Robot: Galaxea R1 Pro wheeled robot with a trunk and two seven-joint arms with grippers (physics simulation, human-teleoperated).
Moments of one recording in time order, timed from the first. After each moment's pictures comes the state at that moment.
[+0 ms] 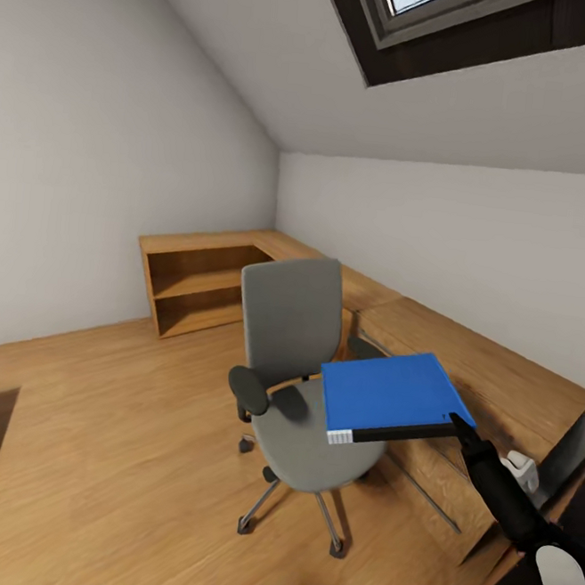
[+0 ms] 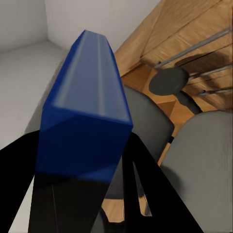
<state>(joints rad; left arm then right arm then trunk) 0.18 0.00 0.03 -1.14 0.33 0.18 0.25 -0.15 -0.08 -0.39 -1.57 -1.07 0.45 0.12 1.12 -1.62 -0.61</state>
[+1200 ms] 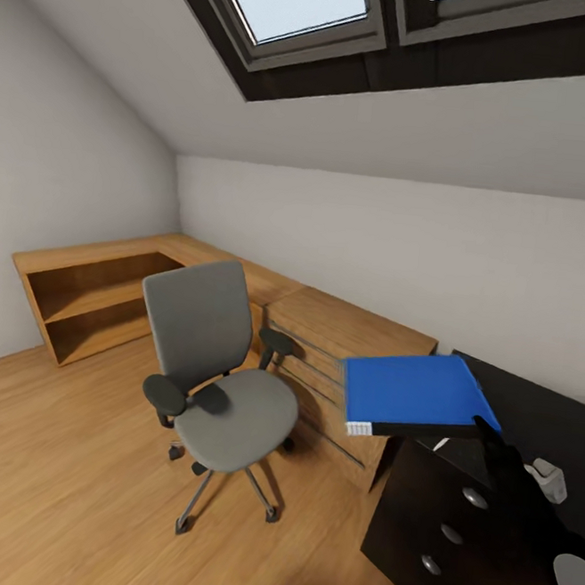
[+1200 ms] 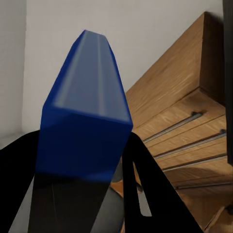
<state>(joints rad) 0.18 -0.01 0.02 -0.90 0.25 0.07 0.25 -0.15 -0.08 -0.46 -1.57 -1.07 0.40 0.12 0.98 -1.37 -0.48</state>
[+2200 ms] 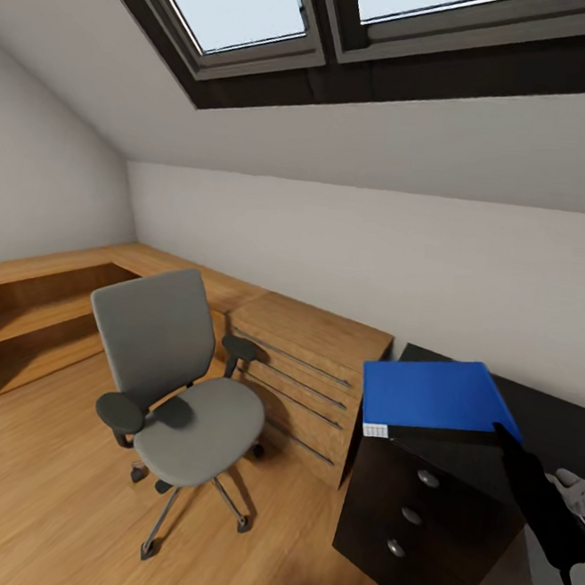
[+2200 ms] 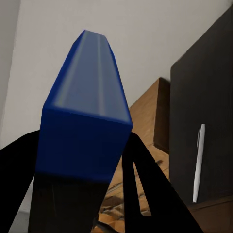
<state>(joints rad) 0.18 -0.01 -0.01 -0.79 0.24 0.07 0.25 -0.15 -0.07 -0.53 -1.57 -1.03 0.40 0.12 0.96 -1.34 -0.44</state>
